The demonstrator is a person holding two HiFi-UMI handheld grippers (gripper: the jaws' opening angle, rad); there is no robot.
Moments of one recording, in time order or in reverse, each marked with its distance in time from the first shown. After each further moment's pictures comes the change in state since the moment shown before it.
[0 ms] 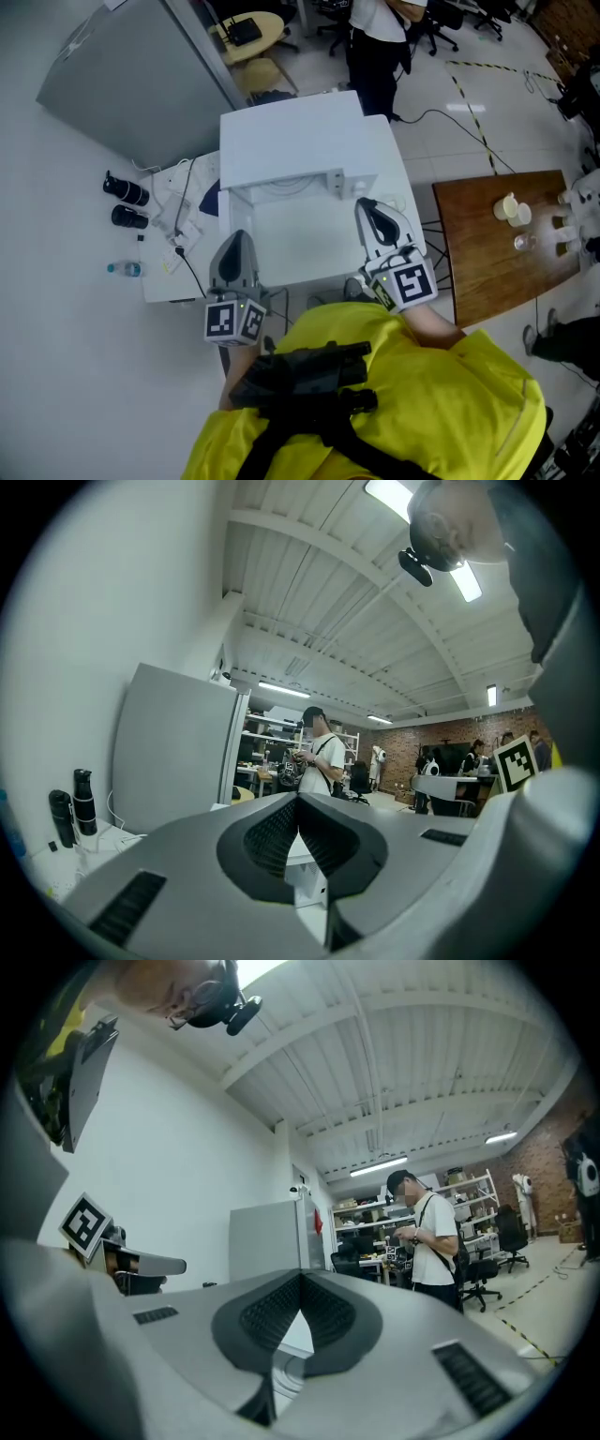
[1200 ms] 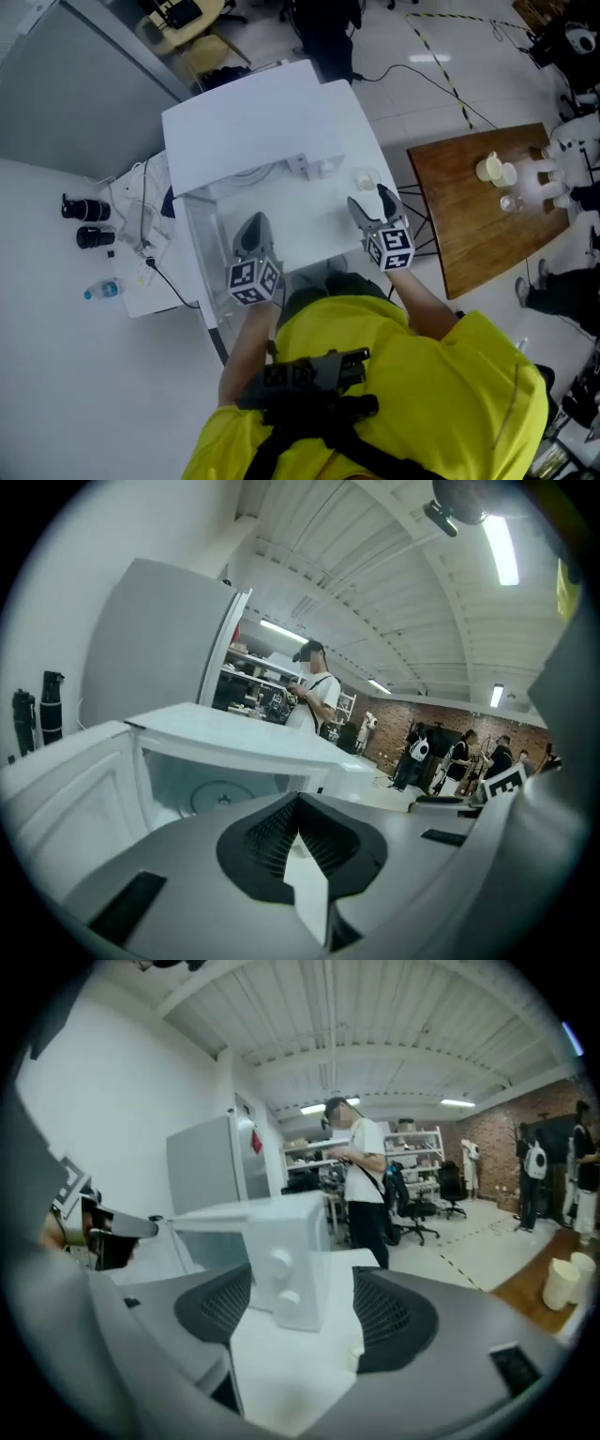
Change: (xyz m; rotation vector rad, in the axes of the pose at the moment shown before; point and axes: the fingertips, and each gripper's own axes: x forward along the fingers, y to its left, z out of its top) left arm 0.111 -0.020 -0.201 -0.118 0.298 -0.058; right arm -0.030 -0.147 -0.241 0.105 0.366 -0.292
